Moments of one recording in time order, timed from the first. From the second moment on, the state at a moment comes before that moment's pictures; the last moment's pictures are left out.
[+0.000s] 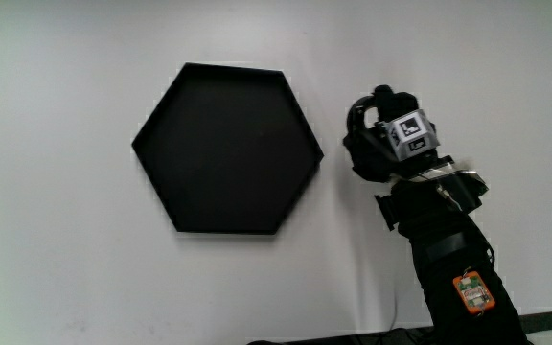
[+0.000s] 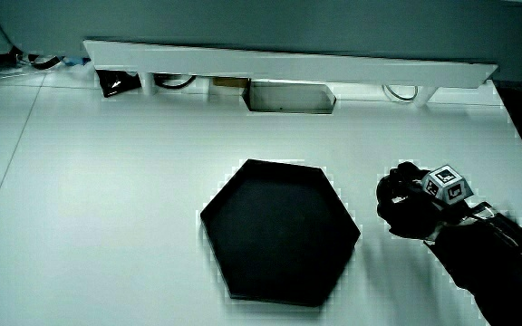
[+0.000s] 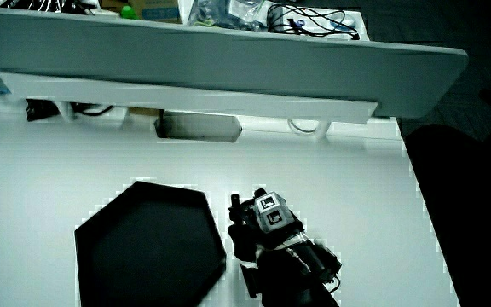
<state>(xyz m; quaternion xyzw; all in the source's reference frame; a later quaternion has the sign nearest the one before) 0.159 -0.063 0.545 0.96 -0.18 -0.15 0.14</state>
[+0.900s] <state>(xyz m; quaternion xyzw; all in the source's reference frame) 0.212 -0.062 0.625 0.92 -0.07 -0.20 0.31</state>
